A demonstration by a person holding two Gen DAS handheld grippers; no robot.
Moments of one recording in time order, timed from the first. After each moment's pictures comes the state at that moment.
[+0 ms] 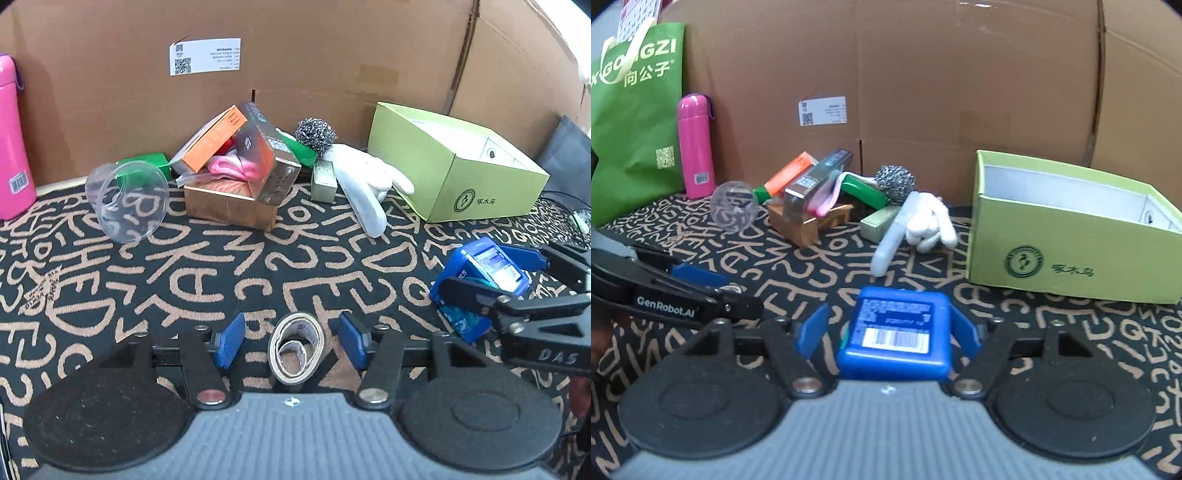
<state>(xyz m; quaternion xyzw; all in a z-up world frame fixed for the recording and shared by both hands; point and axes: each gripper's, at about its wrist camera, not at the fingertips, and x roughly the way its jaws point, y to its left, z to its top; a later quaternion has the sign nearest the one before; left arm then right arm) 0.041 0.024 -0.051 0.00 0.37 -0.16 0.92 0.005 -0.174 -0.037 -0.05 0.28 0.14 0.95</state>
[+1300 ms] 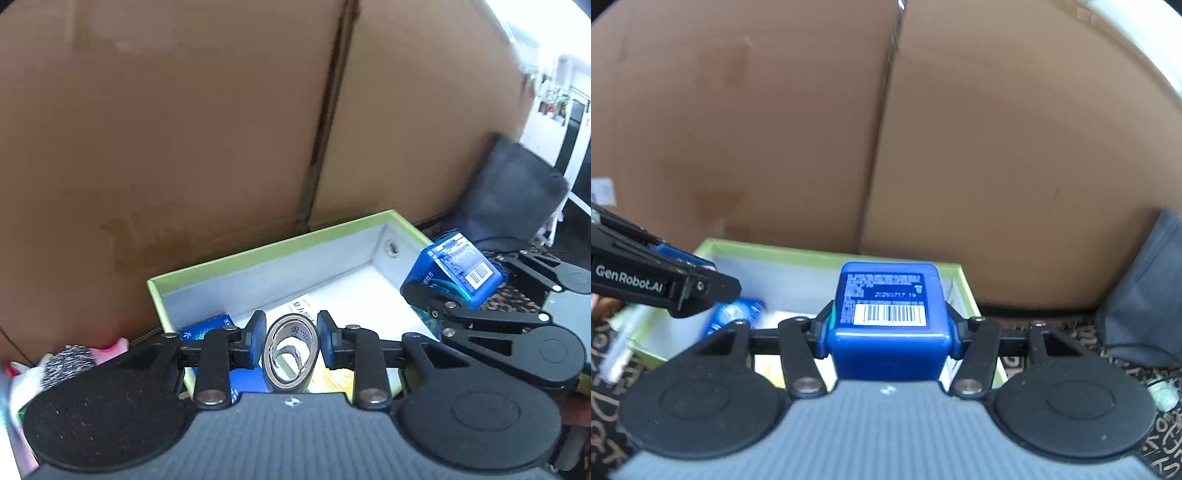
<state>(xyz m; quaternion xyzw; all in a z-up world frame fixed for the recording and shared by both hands) 0.201 -0.207 0.026 0.04 0.33 -0.29 0.90 0.144 -0.353 0.031 -0.07 0.26 -0.04 0.96</state>
